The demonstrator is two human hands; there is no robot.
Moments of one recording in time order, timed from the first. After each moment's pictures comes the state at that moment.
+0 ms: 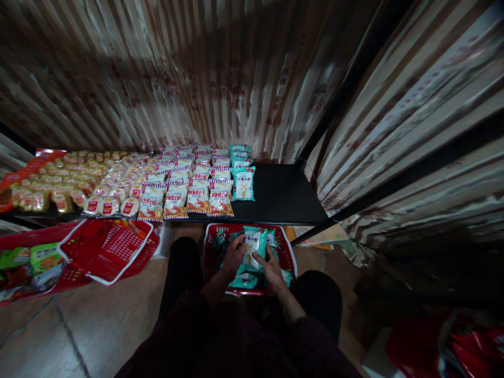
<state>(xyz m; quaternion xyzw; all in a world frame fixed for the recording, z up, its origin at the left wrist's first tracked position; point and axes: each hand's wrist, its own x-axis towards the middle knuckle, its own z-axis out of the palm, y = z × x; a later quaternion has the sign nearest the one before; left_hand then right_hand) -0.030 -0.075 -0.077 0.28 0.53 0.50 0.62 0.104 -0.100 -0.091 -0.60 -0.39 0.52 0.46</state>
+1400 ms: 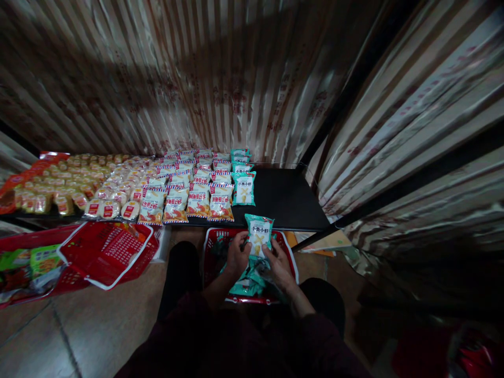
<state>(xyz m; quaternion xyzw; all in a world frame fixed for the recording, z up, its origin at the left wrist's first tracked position) -0.020 -0.064 -0.058 0.48 0.55 0.50 0.47 0.114 -0.073 -0.054 -0.54 -0.34 0.57 0.51</state>
